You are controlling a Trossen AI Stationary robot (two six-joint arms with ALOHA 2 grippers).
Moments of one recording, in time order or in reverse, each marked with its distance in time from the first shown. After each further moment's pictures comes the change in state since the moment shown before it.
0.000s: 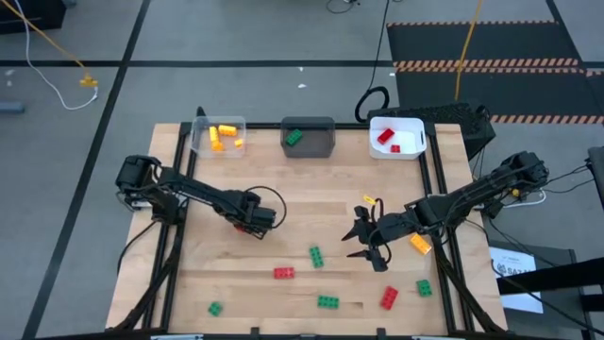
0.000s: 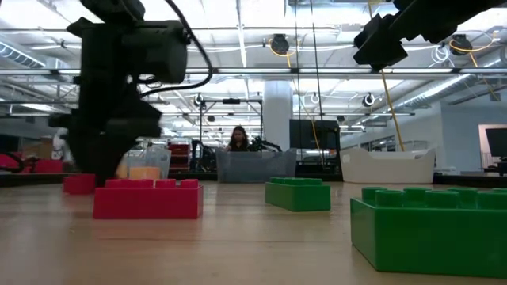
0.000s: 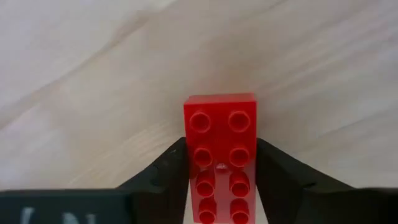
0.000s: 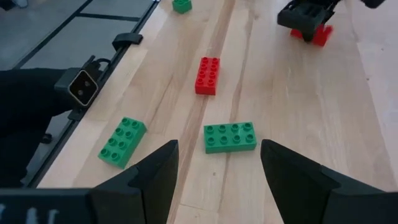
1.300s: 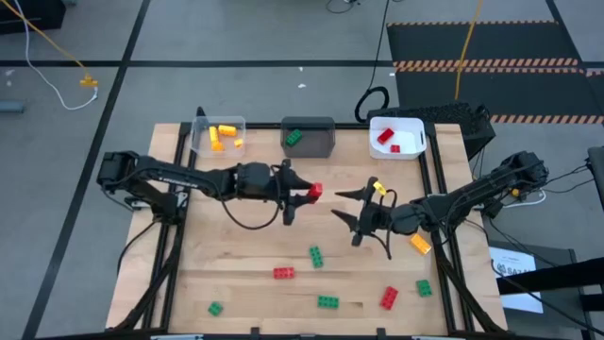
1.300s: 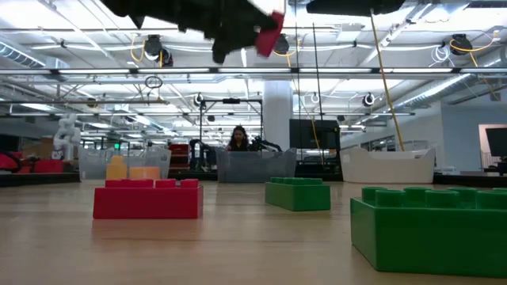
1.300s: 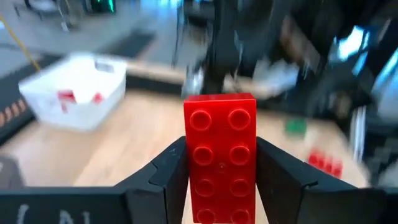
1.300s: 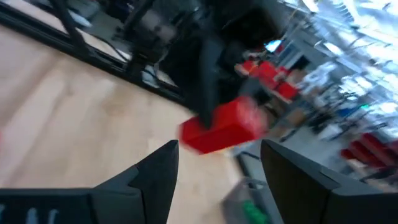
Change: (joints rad) left arm 0.137 -0.201 0.033 1.153 0.087 1.033; right arm 0.000 0.000 0.000 0.419 0.670 -0.631
